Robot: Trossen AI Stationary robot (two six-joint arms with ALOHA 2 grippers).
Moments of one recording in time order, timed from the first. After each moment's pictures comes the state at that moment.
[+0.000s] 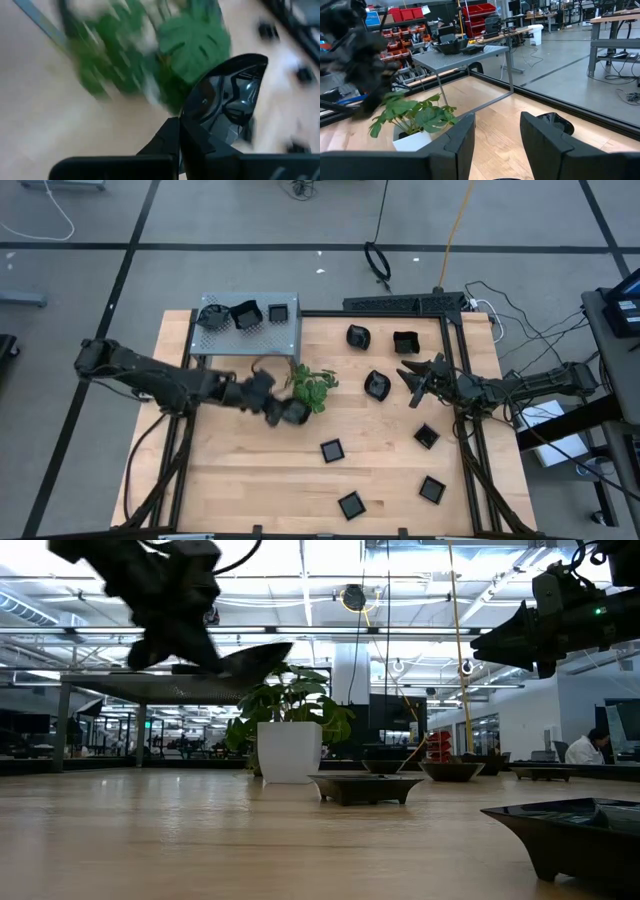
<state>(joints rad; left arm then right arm) -0.12 1.20 0.74 -0.31 -0.24 -0.88 0.14 0.41 0.08 0.27 0.68 0.25</state>
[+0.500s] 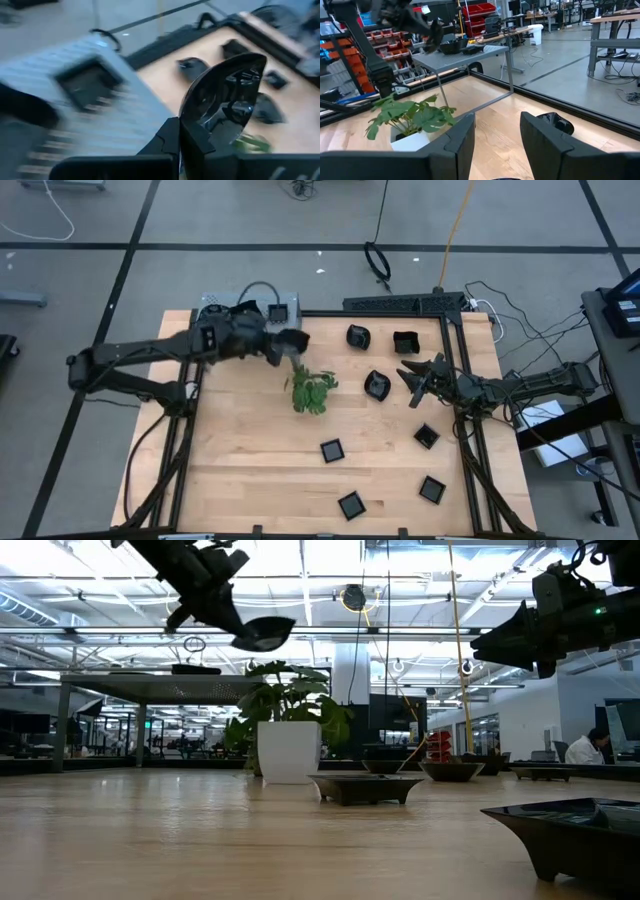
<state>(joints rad) 0.31 1.14 0.98 -0.44 -0.32 -0.45 0.14 0.41 0.08 0.27 0.68 0.25</state>
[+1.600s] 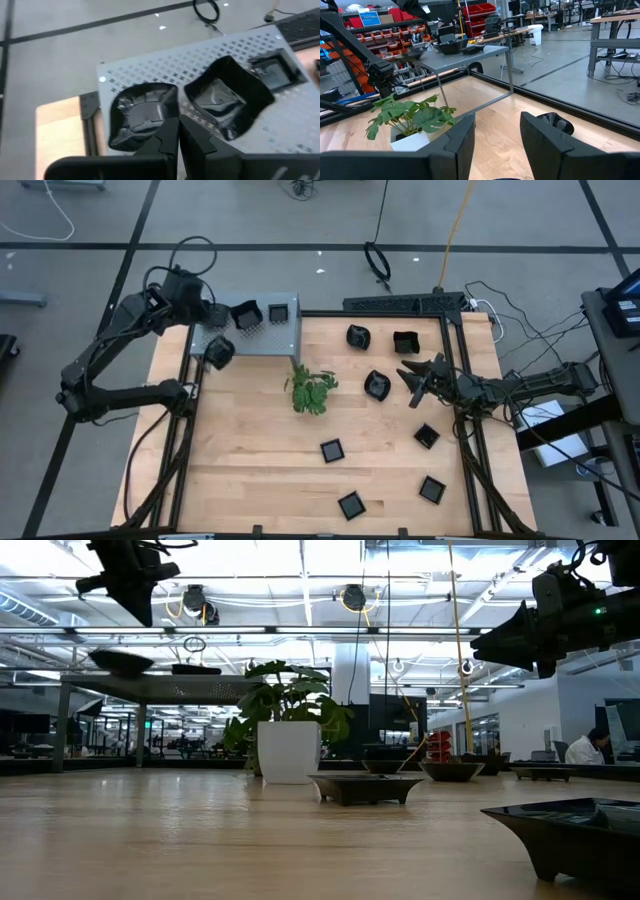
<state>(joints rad) 0.83 0.99 1.24 -1.11 -0.28 -0.37 0.14 0.41 0.08 0.27 0.68 0.25</state>
